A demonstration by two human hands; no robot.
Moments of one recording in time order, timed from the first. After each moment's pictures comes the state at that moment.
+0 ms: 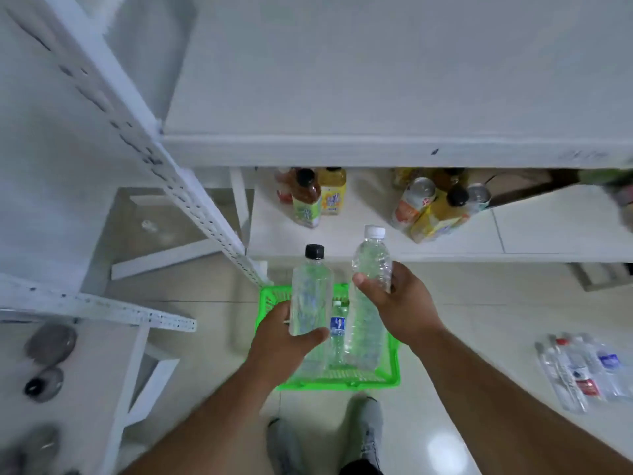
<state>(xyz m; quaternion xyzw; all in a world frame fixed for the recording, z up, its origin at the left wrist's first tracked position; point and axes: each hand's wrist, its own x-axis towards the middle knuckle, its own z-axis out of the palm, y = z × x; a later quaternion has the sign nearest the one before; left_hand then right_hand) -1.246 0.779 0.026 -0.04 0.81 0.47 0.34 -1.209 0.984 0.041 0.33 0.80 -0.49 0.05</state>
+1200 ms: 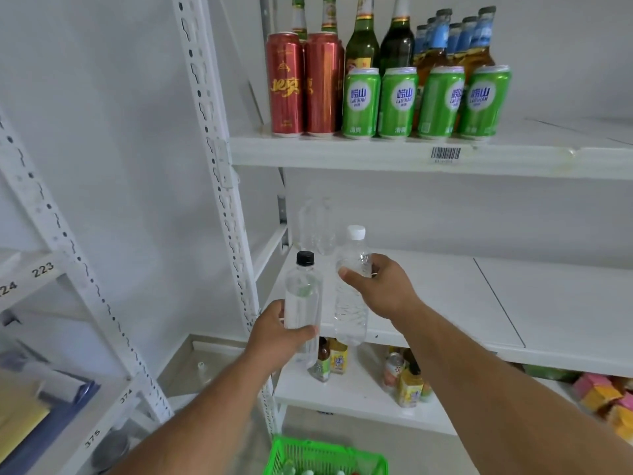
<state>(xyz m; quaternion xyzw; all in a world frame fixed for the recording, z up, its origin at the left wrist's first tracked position) -1.217 0.787 0.390 0.01 0.82 0.57 0.06 -1.206 0.995 0.450 0.10 0.84 -0.51 -0.13</state>
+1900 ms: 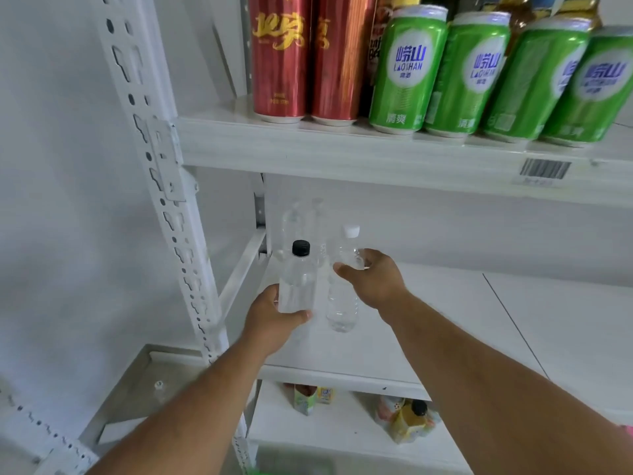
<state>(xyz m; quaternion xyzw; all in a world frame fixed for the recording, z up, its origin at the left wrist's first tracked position) -1.425 0.828 0.353 0.04 0.81 0.57 0.09 -1.399 1.027 0.415 0.19 0.84 -0.49 -0.11</state>
